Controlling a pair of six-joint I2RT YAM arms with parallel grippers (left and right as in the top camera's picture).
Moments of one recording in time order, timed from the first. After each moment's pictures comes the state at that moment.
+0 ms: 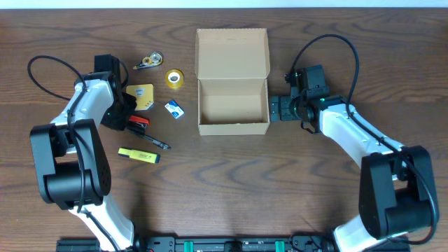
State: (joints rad) left arm 0.11 1.95 1.27 -0.79 -0.09 -1.06; right arm 0.21 1.74 1.00 -0.35 -0.05 0.15
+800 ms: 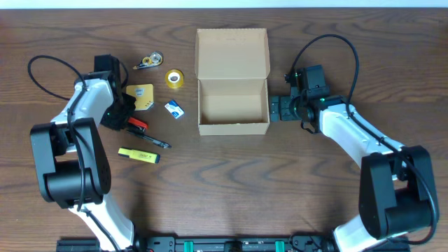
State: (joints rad) left arm 0.12 1.96 1.28 -0.81 -0.09 -1.06; right arm 0.21 1.74 1.00 -0.35 -0.05 0.15
